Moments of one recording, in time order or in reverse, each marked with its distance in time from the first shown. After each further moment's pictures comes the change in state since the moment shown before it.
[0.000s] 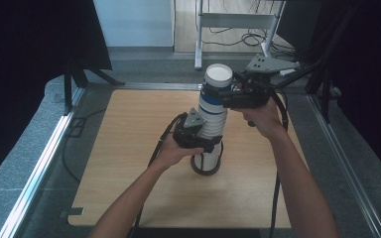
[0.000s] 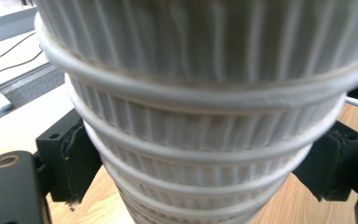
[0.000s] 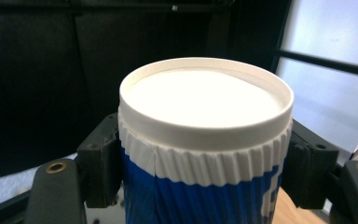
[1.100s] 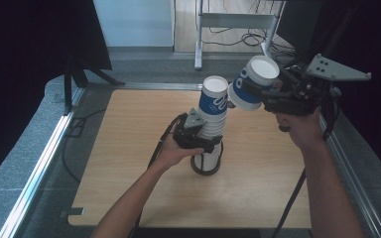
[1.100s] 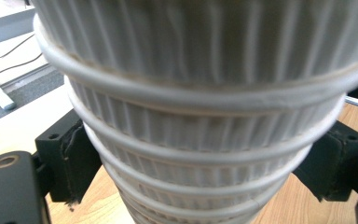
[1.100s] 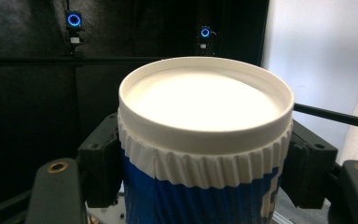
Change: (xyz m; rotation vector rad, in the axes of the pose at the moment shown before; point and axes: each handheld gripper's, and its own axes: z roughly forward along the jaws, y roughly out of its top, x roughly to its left) left arm -0.002 0.000 0.000 -0.001 0.012 -0.001; right arm 0.007 0.012 -0.090 -0.177 -0.053 -0.008
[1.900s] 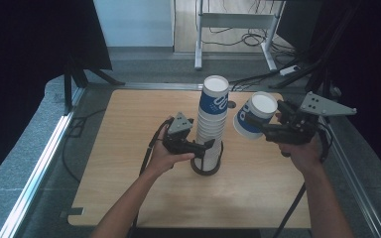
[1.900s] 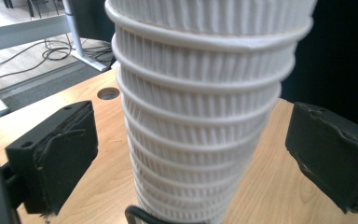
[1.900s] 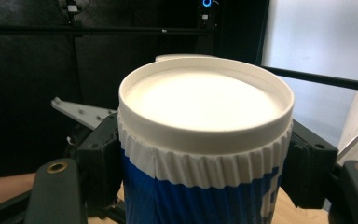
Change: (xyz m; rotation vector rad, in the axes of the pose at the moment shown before) left arm 0.004 -0.021 -0.034 -0.105 -0.022 -0.061; right arm 0.001 -0.072 -0.020 0.085 0.003 0.015
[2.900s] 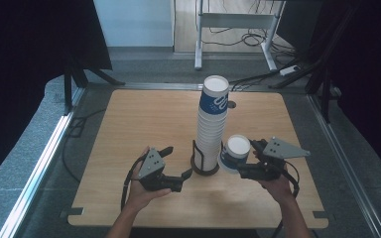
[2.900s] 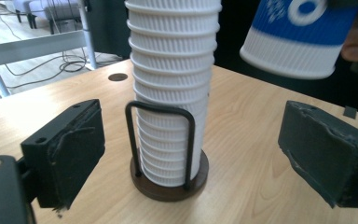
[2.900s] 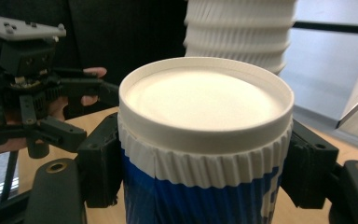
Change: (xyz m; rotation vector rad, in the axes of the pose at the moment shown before) left arm -0.029 -0.079 -0.063 -0.068 0.053 0.015; right arm 0.040 -0.112 0.020 0.123 -0.005 0.014
